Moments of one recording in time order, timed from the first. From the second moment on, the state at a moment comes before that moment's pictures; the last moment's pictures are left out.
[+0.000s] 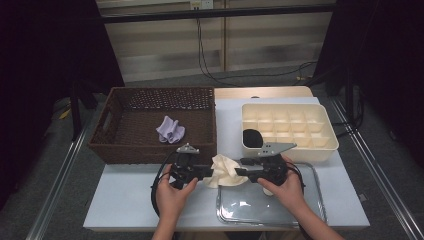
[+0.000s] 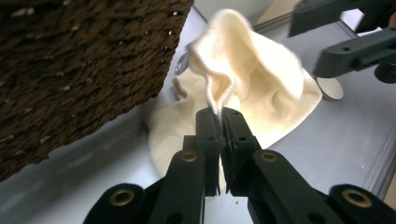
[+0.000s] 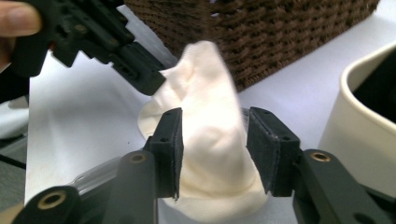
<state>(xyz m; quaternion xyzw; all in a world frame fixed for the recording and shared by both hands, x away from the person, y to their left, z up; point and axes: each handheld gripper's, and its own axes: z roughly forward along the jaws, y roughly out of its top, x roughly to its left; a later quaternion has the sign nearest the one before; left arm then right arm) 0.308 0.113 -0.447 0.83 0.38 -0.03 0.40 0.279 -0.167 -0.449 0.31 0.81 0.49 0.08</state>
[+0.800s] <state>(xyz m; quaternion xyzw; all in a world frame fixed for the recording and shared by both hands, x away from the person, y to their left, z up) 0.311 0.117 -0.446 0.83 0.39 -0.04 0.41 0.285 -0.154 -0.467 0.31 0.83 0.46 0.07</state>
